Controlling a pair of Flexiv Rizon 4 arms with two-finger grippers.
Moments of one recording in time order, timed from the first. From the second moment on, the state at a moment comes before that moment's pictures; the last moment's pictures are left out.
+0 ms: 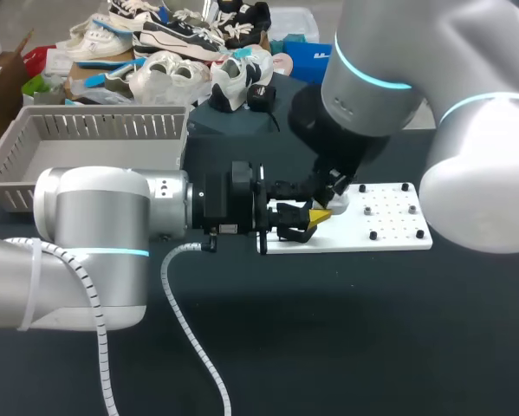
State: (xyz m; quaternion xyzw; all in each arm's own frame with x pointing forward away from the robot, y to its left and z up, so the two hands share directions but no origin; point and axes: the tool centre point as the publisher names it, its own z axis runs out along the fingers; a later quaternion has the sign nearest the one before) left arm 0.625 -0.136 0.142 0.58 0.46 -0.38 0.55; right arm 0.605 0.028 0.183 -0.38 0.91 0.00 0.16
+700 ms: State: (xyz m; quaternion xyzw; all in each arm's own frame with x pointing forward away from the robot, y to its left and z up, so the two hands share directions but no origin) left arm 0.625 -0.136 0.142 0.58 0.46 -0.38 0.55; right arm 0.631 -0.003 0.225 -0.30 0.93 -0.03 0.22
